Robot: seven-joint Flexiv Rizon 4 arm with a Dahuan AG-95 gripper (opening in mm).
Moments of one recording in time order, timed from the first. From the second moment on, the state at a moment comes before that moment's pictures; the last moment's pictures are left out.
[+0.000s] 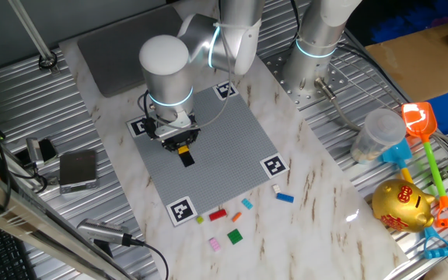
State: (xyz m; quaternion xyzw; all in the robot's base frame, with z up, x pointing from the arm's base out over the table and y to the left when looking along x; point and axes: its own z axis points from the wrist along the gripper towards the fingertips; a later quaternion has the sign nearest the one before) arm 0.503 0.071 0.017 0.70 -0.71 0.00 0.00
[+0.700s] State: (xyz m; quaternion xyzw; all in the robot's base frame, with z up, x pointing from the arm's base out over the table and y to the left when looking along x) arm 0.505 0.068 0.017 0.70 -0.71 0.00 0.00
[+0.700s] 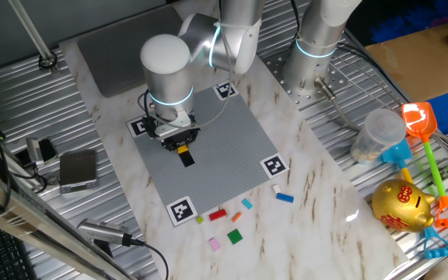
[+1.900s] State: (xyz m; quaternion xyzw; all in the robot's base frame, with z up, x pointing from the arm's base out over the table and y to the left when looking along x) arm 0.507 0.072 0.017 0.70 -0.71 0.01 0.00
